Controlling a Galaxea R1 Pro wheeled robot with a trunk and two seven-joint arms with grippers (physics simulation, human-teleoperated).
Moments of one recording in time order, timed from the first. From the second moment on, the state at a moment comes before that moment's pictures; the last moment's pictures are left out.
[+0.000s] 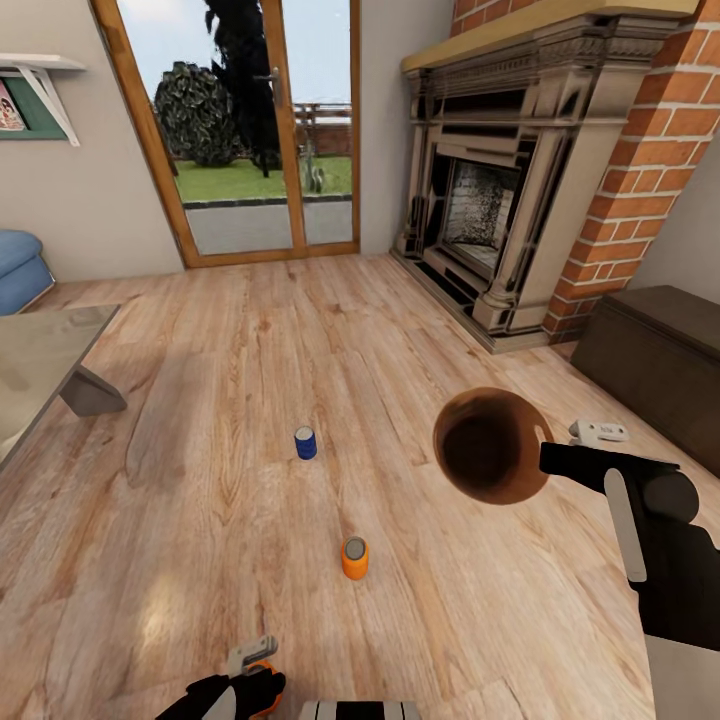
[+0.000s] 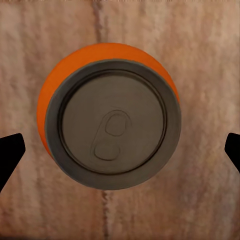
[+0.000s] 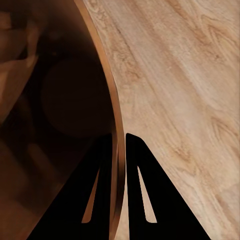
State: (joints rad) left arm -0.49 -0.03 -0.10 -0.23 0.41 0.21 0.03; right arm -0.57 -0.17 -0.21 -1.58 -0.08 1.05 0.09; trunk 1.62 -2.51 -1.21
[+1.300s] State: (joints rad) left arm -0.49 -0.03 -0.10 -0.24 0.41 0.13 0.03; right arm -0.57 -0.17 -0.21 -1.58 -0.09 1.05 0.09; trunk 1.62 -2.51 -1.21
